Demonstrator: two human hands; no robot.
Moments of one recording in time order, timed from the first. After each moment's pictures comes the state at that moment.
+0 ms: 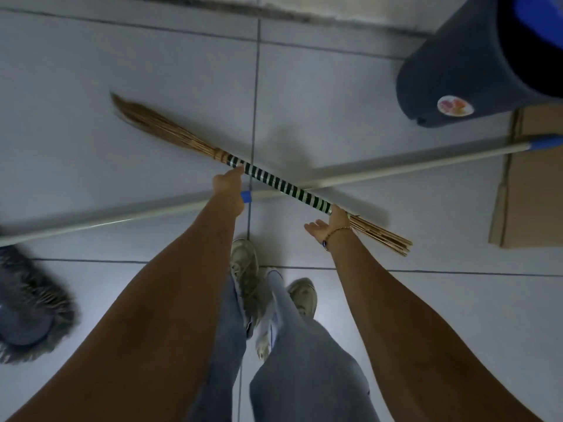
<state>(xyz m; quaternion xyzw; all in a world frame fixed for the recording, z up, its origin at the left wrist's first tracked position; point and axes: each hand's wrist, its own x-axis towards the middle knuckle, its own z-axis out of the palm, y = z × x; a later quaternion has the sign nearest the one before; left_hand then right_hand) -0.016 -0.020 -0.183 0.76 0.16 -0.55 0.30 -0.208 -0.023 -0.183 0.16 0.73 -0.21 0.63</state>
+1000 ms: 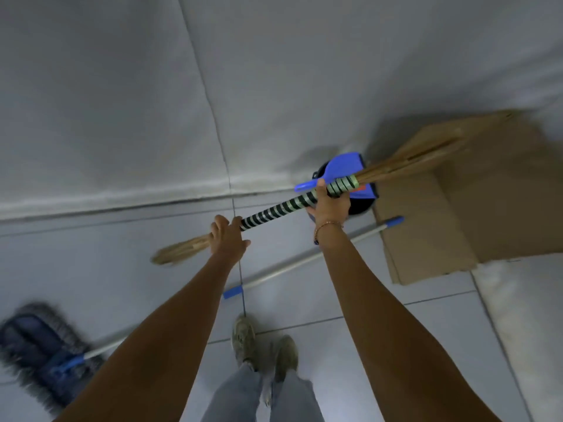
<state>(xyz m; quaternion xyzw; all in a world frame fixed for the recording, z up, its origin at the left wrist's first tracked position) -0.038 -0.071 0.276 0.80 -0.51 -0.31 0.01 -0.207 -0.138 0.358 -0.16 0.68 -0.50 0.51</state>
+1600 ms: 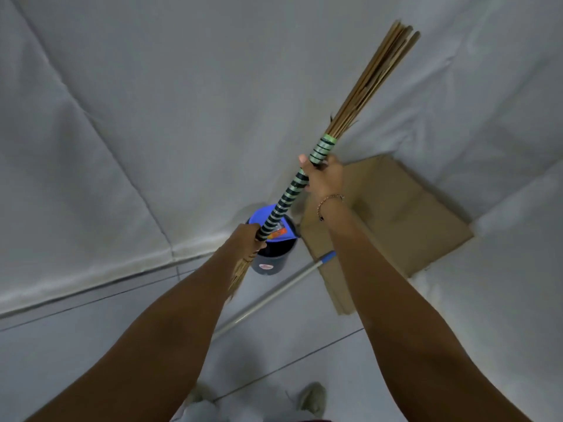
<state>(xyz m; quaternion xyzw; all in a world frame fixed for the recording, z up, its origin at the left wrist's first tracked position) -0.280 -0.118 0.441 0.62 -0.69 -0.37 0.07 -0.444 -0.150 0.556 -0.40 0.64 -0.54 0.38</state>
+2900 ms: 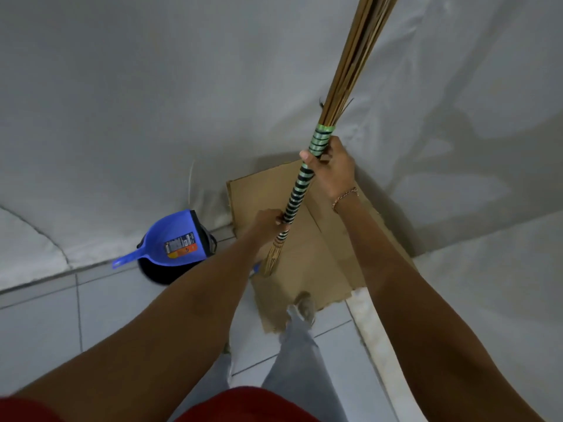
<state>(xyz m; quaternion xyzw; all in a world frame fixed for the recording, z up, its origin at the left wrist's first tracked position) -0.704 -0.392 0.370 0.60 -0.66 -0.44 0.05 -0.836 -0.422 0.489 -0.56 0.64 -0.43 0.31</state>
